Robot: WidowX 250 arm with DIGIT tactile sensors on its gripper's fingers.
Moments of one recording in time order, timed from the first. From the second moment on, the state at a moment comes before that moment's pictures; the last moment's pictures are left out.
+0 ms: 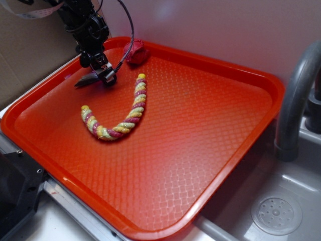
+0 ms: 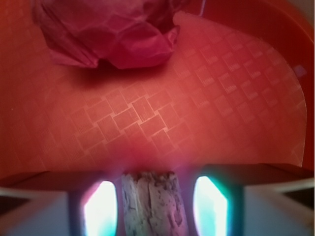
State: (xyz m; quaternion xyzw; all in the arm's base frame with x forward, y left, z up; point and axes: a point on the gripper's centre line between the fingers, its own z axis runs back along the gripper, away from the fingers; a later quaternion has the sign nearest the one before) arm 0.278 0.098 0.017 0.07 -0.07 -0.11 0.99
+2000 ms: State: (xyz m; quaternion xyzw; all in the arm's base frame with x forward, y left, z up) arm 0.240 -0.036 0.205 0.02 -0.08 0.08 0.99
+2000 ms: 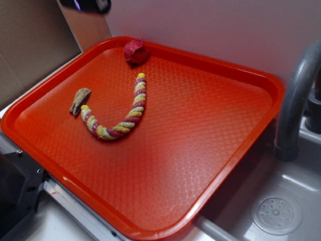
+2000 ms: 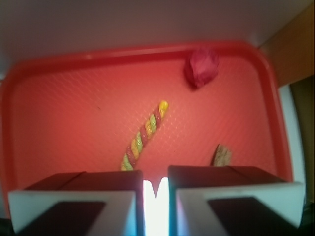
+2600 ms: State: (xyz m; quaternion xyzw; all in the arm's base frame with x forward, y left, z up) arm 0.226 0.026 0.166 -0.01 -0.08 0.01 1.00
